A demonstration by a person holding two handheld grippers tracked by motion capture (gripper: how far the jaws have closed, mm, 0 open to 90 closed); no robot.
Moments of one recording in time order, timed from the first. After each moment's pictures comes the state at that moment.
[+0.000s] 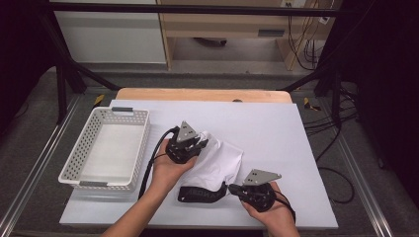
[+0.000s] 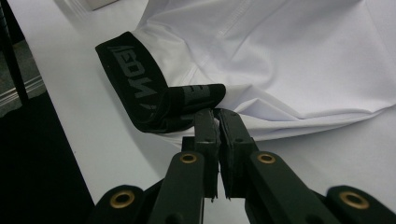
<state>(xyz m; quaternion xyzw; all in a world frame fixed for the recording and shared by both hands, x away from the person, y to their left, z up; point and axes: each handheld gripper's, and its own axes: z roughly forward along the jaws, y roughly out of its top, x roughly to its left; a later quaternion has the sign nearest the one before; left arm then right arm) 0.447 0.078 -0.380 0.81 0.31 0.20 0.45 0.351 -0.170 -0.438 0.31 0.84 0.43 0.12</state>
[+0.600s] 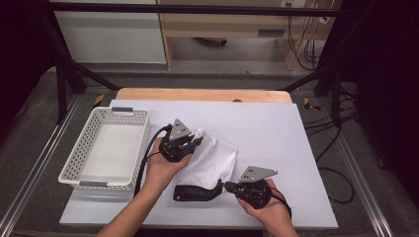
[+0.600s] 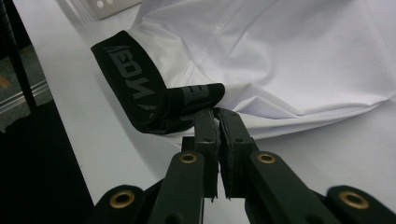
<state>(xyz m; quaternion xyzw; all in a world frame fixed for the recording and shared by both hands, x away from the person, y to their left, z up) 0.445 0.093 -0.371 0.80 0.32 0.20 0.46 0.357 -0.161 -0.433 0.31 0.84 0.44 0.11</state>
